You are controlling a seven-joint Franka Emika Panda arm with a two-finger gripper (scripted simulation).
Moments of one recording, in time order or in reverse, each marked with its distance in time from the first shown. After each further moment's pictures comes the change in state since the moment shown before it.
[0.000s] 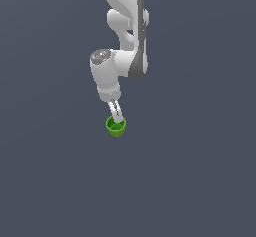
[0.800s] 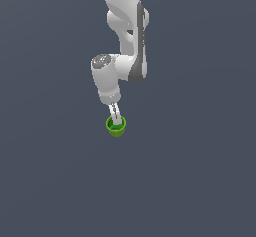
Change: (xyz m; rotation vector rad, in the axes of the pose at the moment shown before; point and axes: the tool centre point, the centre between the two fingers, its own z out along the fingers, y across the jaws) arm 0.001 0.005 0.019 0.003 0.001 0.055
